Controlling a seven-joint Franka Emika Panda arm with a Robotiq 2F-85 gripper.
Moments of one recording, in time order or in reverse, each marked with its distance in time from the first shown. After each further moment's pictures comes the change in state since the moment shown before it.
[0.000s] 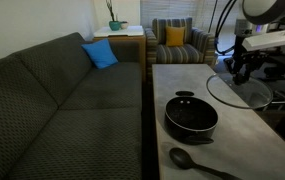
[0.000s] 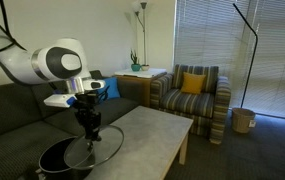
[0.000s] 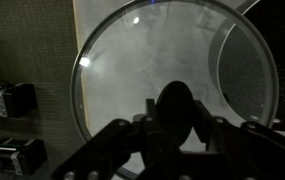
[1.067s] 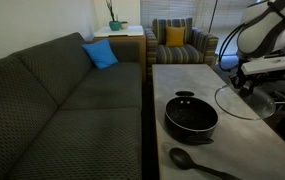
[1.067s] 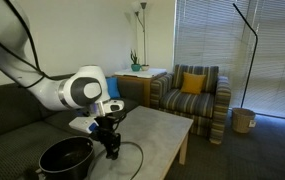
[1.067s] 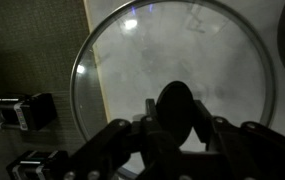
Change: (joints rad) arm -0.016 0.277 -0.111 0.245 0.108 0.004 0.010
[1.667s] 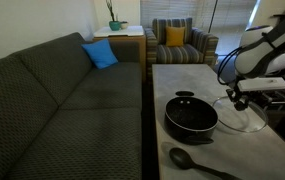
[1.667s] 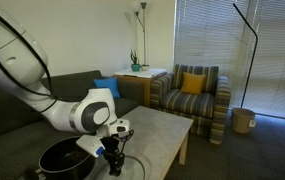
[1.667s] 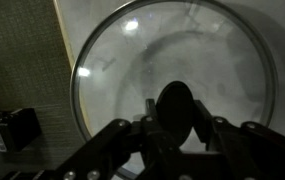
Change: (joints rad) arm -0.106 0.224 0.073 0.238 0.002 0.002 -0.002
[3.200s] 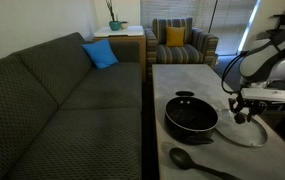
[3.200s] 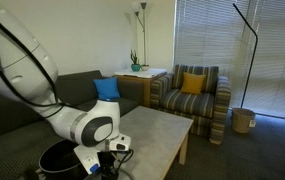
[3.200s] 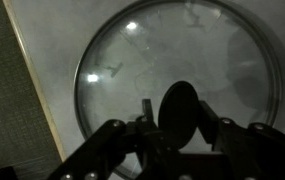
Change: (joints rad) arm -0.125 0.037 0.143 -0.003 0.039 -0.040 -0.015
